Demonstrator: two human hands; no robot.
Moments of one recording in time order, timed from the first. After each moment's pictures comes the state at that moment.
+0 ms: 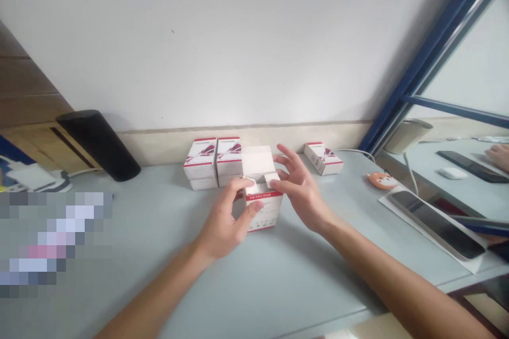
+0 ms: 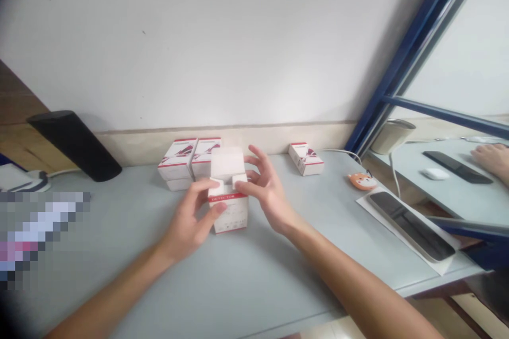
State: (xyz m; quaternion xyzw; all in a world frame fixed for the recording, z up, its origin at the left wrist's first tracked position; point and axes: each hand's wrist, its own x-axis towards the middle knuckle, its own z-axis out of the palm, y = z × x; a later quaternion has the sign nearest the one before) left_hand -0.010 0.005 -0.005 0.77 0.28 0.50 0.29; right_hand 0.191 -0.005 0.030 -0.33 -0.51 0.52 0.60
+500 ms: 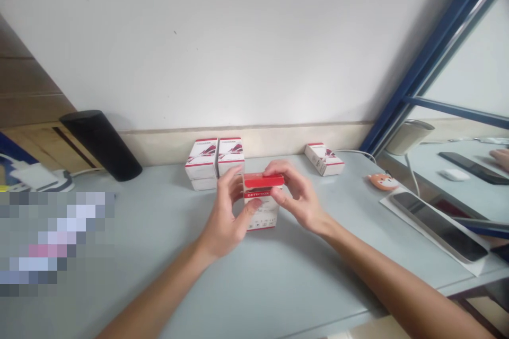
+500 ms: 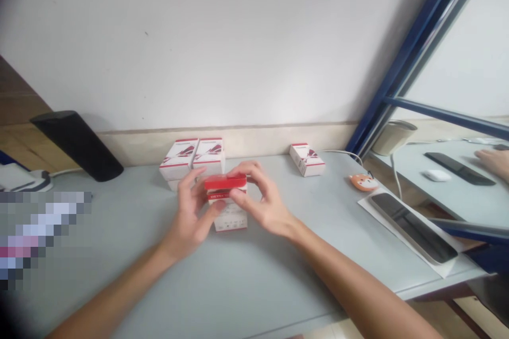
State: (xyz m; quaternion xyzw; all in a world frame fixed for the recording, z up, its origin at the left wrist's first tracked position) left_hand -0.005 0.007 -0.007 0.73 0.23 0.53 0.36; right_hand 0.195 -0.008 0.026 -0.31 -0.70 0.33 0.55
